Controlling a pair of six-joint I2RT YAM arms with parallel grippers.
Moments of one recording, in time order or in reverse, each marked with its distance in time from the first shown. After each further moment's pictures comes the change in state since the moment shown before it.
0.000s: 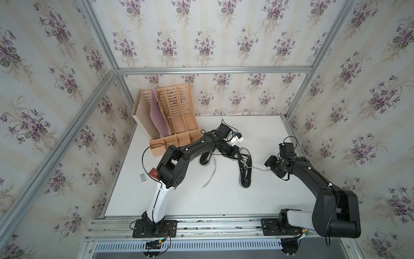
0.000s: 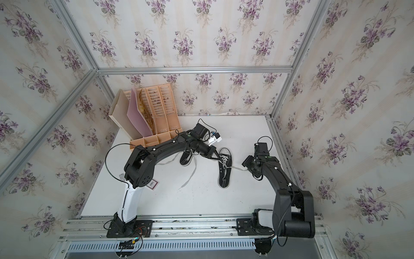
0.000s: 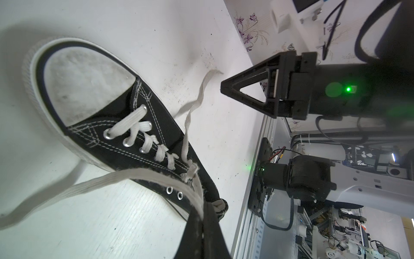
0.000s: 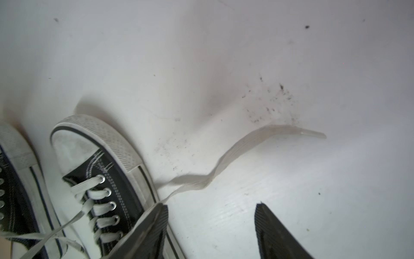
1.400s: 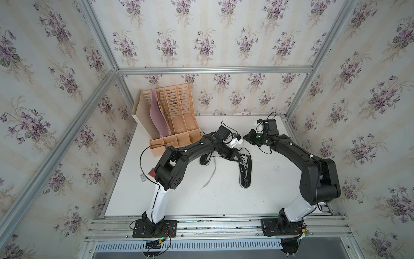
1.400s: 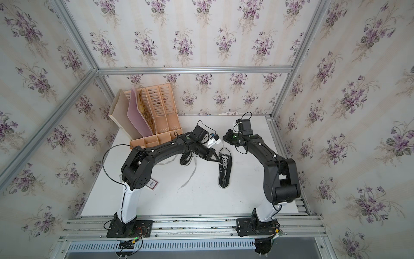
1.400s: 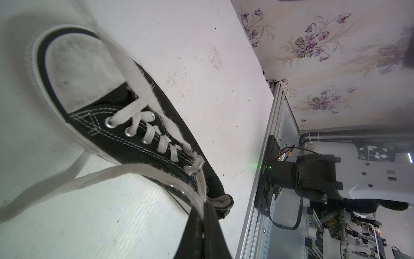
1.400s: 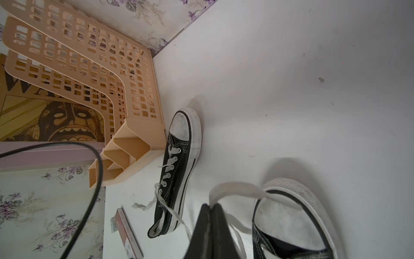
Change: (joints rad) left arm -0.014 -0.051 -0.094 0.060 -0.041 0.008; right arm 0.211 0.358 0.441 0.329 -0.337 -0.082
